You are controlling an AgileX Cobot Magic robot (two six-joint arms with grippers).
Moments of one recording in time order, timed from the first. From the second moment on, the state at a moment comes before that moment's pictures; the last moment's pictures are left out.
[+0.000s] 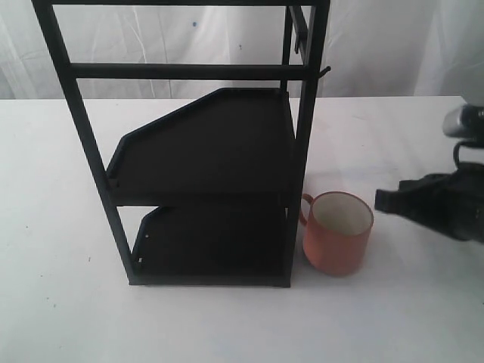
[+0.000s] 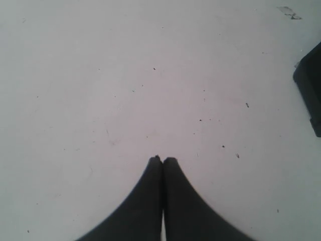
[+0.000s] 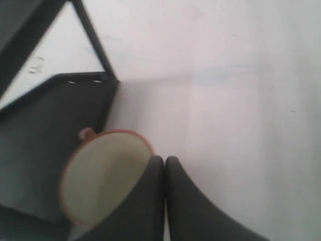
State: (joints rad) left arm 0.13 0.00 0.03 -0.05 0.50 0.00; right arm 0.28 1.10 -0.48 -0.09 0.03 0.32
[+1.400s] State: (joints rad) left arm 0.13 0.00 0.03 -0.05 0.50 0.00; right arm 0.02 0.02 -0.13 -0.07 -0.20 0.26
